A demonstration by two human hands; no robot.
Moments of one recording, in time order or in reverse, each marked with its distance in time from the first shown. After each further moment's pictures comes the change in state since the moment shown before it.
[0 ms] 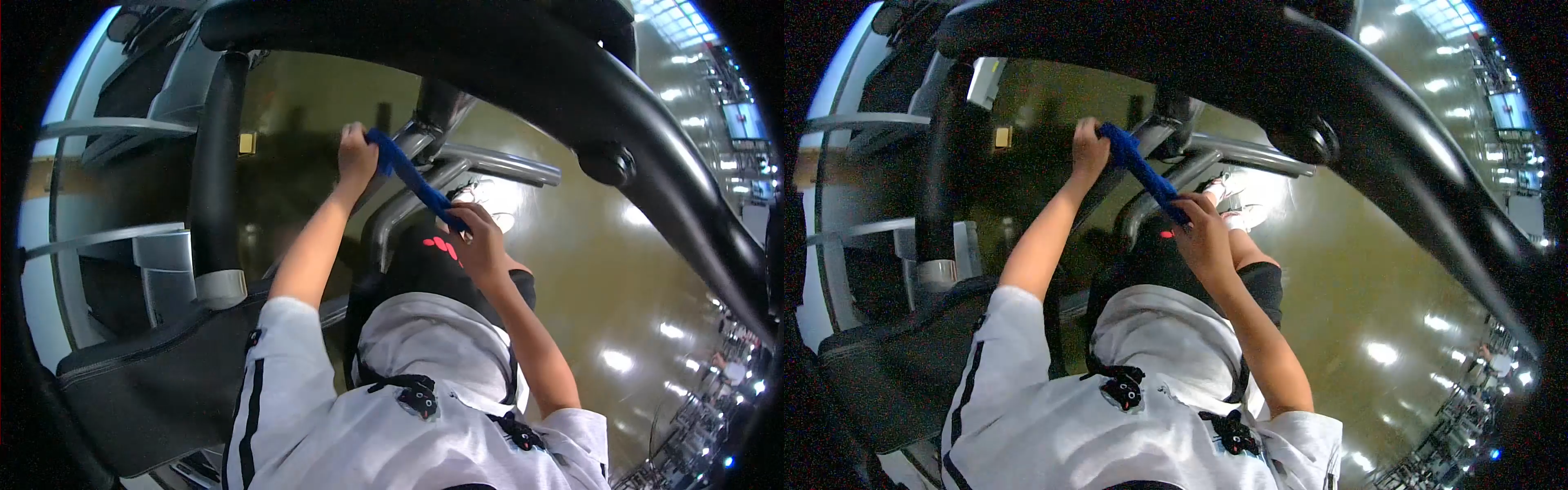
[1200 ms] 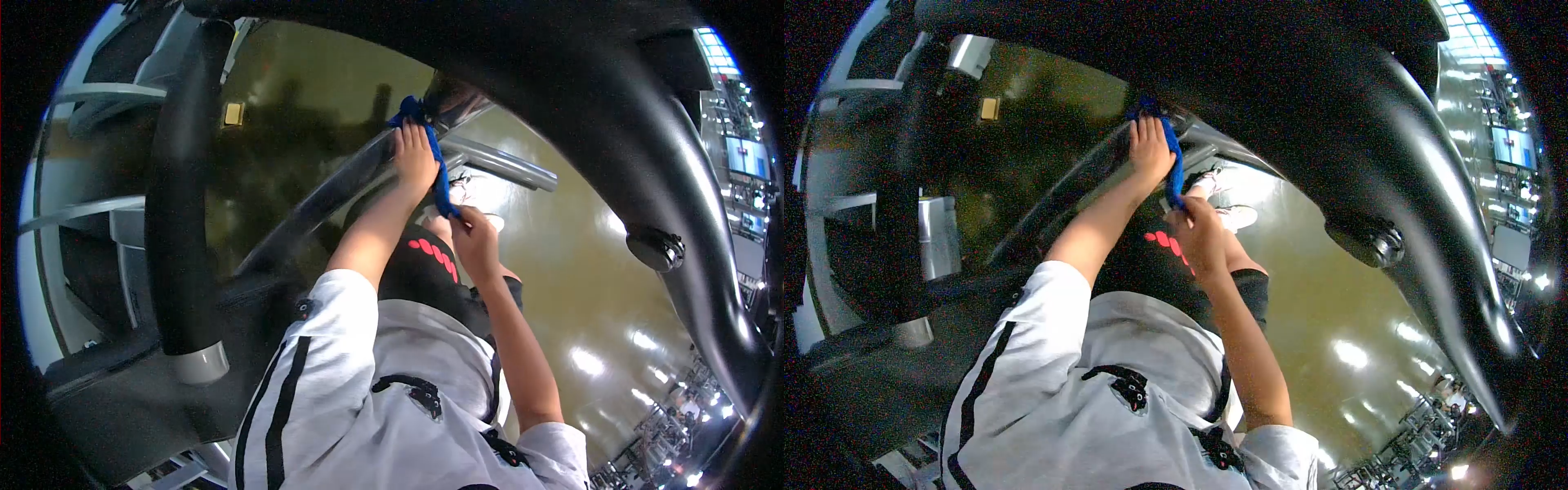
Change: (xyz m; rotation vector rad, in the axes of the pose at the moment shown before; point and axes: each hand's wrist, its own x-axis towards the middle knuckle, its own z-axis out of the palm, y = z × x) left_hand -0.034 0.045 0.129 0.541 -0.317 0.018; right_hand 0.025 0.047 0.018 -0.025 -0.028 0.151
